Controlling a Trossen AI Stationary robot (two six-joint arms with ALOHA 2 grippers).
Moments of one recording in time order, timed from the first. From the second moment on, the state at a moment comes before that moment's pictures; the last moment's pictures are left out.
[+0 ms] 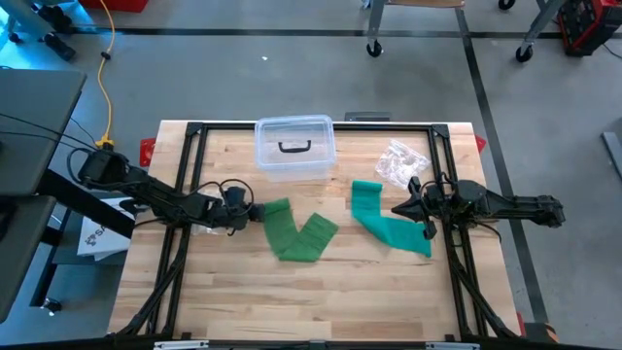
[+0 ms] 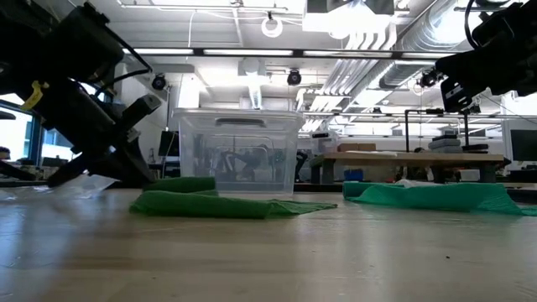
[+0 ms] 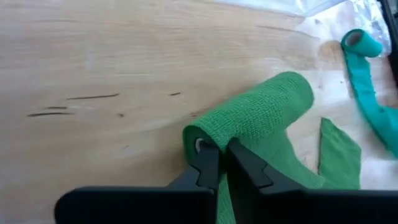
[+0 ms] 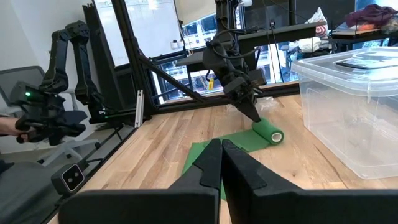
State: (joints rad) left arm -0.21 1.29 0.27 0.14 -0.56 -1.49; right arm -0.02 0.04 0.01 0.04 -0.16 0.17
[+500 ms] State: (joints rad) left arm -0.33 1.17 0.27 0.39 -0.69 -1.22; right arm -0.02 0.04 0.01 0.04 -0.16 0.17
